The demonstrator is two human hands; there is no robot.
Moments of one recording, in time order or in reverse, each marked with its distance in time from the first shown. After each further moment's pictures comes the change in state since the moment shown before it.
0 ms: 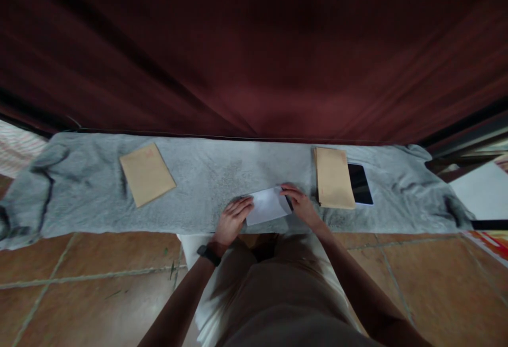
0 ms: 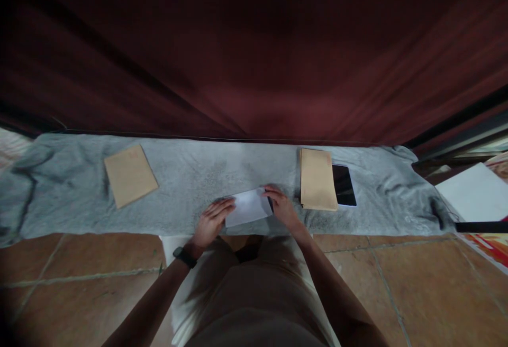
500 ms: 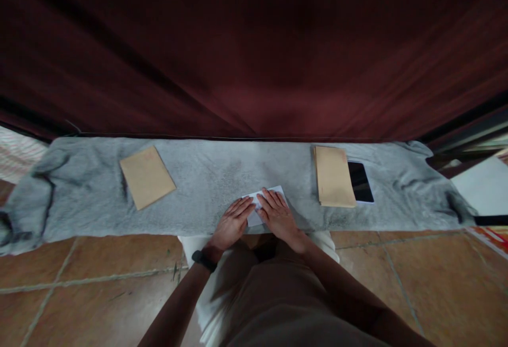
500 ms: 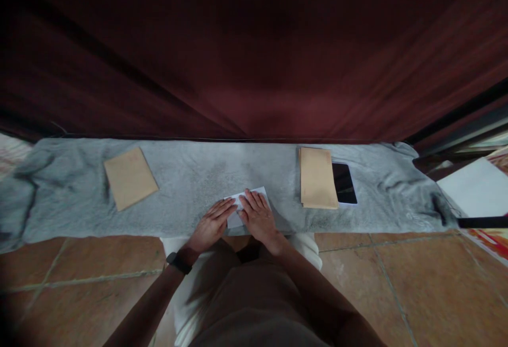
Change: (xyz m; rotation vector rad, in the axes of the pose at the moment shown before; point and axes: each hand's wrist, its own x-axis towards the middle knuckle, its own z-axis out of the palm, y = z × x) left_hand -0.007 0.001 -0.008 0.000 -0.153 0.002; right_hand -0.022 -0.060 0.065 -0.504 -0.082 -0.199
